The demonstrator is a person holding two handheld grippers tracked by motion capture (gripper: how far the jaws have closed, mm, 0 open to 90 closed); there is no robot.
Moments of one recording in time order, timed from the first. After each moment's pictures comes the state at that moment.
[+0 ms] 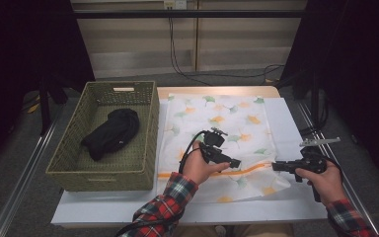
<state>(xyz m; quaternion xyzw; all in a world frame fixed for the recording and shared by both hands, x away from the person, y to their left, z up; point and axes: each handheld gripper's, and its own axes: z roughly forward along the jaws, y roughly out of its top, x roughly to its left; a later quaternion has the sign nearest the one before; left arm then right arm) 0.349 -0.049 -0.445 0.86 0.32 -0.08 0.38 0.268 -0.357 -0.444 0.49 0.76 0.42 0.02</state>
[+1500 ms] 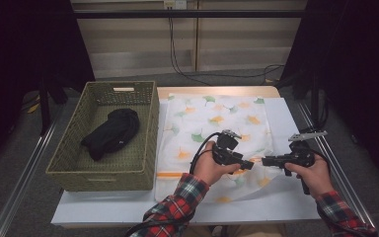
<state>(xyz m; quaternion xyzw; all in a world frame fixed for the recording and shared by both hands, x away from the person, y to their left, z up) 0.337 -0.081 -0.440 0.86 0.27 -0.11 0.42 0.288 -0.335 -0.443 0.47 0.77 0.43 0.01</state>
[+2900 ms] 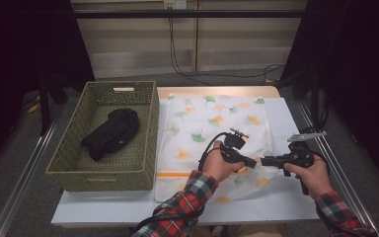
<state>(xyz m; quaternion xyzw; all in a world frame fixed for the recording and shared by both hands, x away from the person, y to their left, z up) 0.344 -0.099 -0.447 0.86 0.27 -0.15 0.41 0.287 -0.333 -0.443 0.46 0.77 0.43 0.01</state>
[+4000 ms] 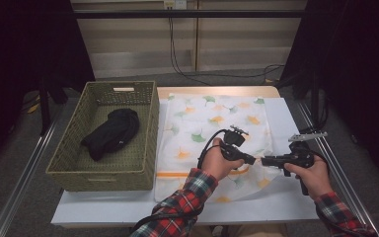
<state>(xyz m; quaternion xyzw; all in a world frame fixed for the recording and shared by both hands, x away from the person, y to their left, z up) 0.344 -0.098 -0.434 0.86 0.28 -0.13 0.41 0.286 -0.333 -0.444 0.47 0.76 0.44 0.01</state>
